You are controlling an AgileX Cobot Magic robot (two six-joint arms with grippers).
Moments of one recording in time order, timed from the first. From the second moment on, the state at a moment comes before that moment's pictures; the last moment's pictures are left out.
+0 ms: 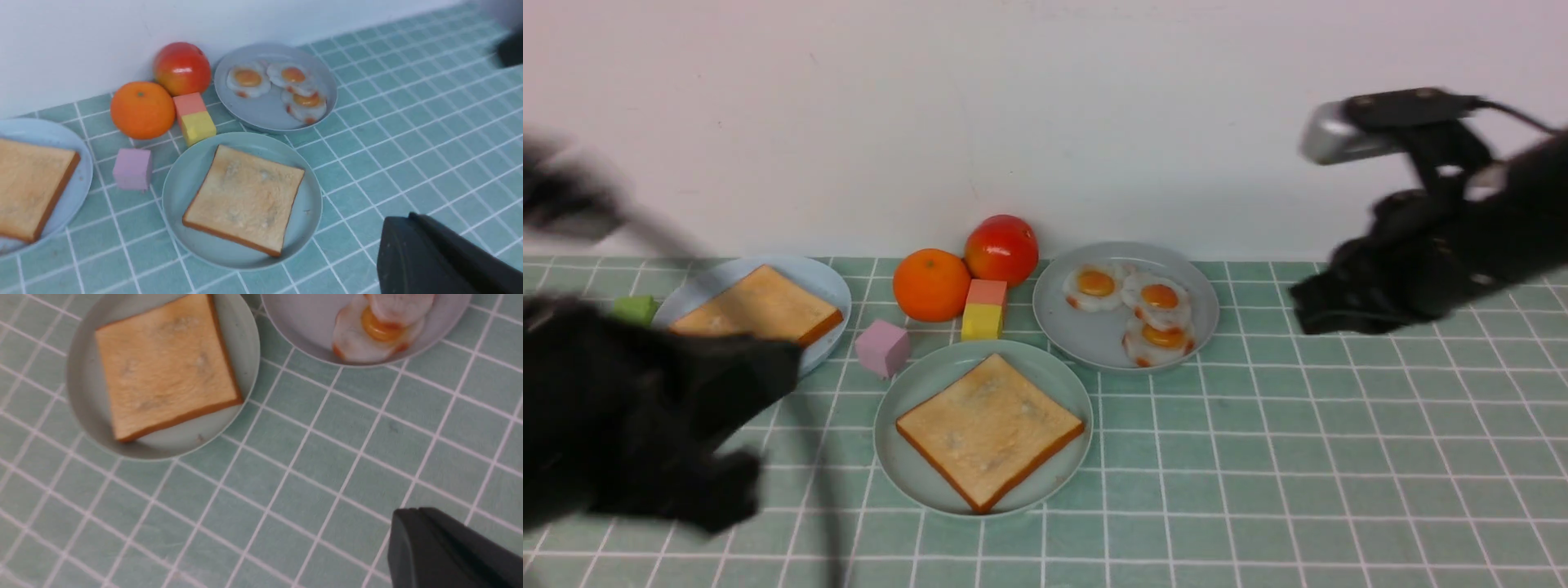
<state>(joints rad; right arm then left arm) 0.29 1.51 -1.25 0.31 0.80 -0.26 -0.70 0.72 -0.72 0.21 0.48 -0.39</state>
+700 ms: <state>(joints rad) 0.44 2.29 -2.01 -0.13 0.85 -0.07 -0.70 0.48 -0.53 0.26 0.38 -0.58</state>
